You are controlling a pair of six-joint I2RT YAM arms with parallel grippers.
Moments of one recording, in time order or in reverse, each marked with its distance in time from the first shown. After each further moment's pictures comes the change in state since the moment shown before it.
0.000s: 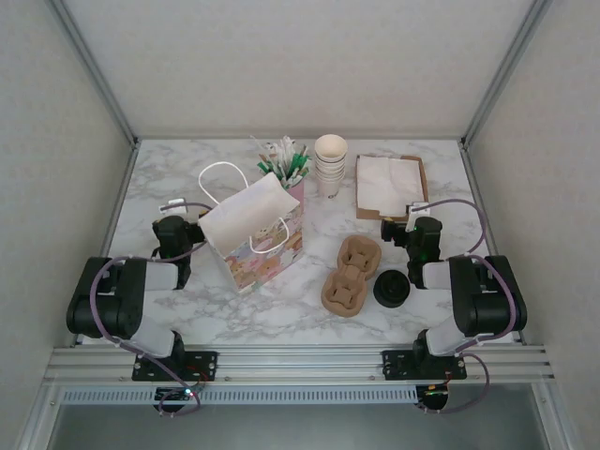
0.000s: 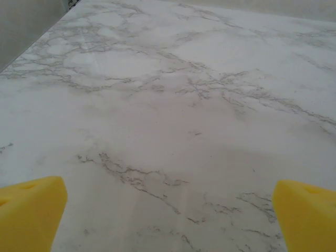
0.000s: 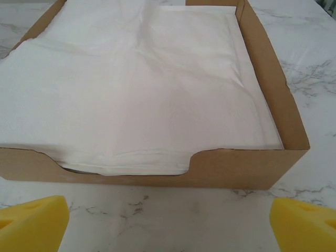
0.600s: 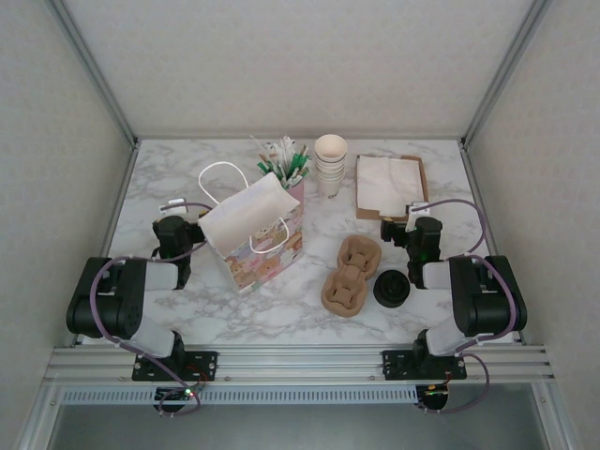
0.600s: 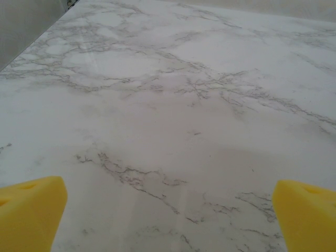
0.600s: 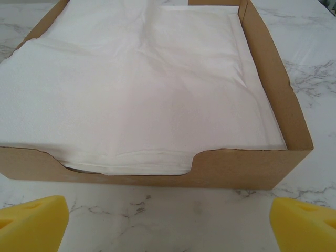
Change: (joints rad) left arm 0.000 0.000 0.000 0.000 0.003 0.000; right arm -0.001 0.000 0.000 0.000 -0.008 0.000
